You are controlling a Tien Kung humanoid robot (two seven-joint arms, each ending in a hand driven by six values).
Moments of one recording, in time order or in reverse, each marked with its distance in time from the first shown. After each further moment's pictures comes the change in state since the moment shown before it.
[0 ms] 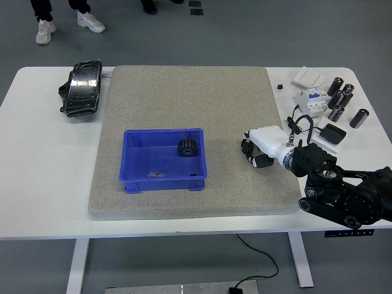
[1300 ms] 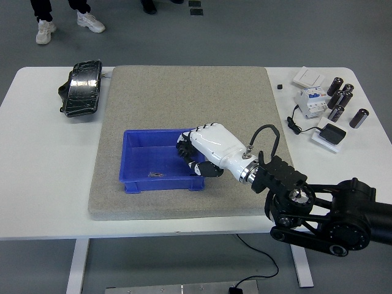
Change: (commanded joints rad) left arm 0.013 -0.008 -0.005 -0.005 0.028 -0.011 0.031; right arm -0.060 0.065 0.114 0.358 -0.247 -0.087 -0.060
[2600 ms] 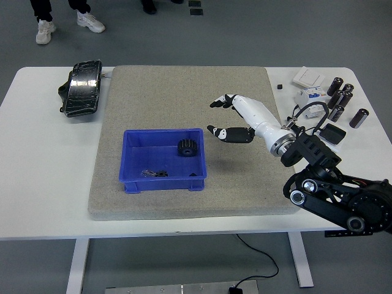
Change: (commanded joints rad) left arm -0.007 -0.009 0.014 0.003 -0.010 -0.028 0.014; right arm -0.151 -0.090 0.334 -0.049 0.449 -0.023 0.187
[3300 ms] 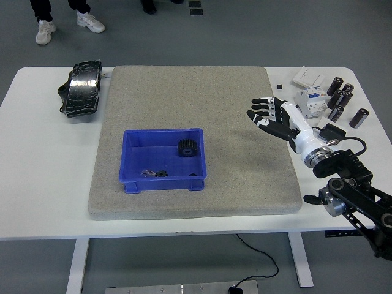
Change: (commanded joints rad) left arm -0.022 -0.003 -0.004 0.005 0.008 -0.027 0.012; right arm -0.251 0.002 0.318 -0.023 0.480 0.069 0.201
